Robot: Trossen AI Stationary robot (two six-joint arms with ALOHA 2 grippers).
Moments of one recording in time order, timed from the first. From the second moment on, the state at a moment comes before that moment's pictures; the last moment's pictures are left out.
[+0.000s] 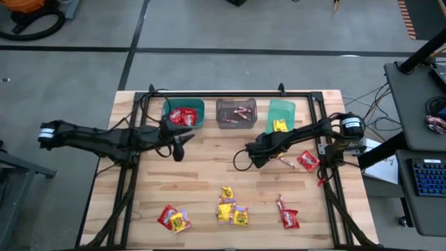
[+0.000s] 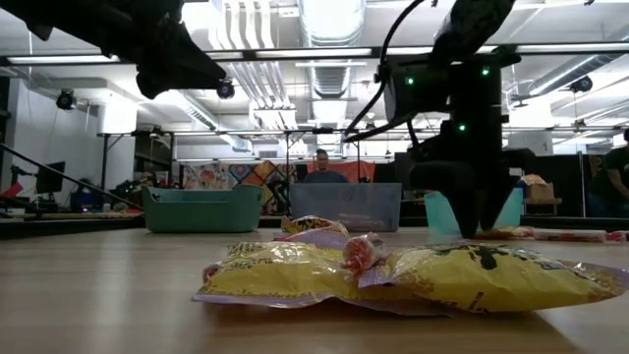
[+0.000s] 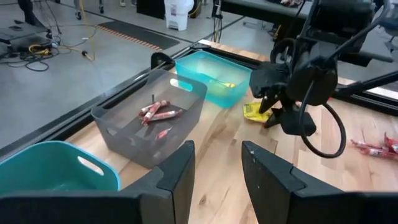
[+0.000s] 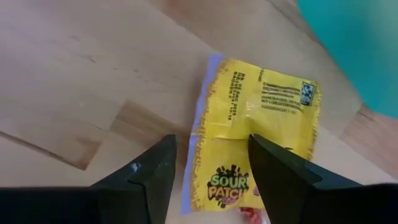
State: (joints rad) left arm -0.04 0.84 0.52 0.01 -0.44 -0.27; right arm -0.02 1.78 1.01 -0.85 0.21 0.97
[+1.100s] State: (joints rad) left arm -0.04 1.31 0.52 0.43 -0.05 -0.09; right arm 0.03 1.62 1.00 -0.17 -0.04 0.45
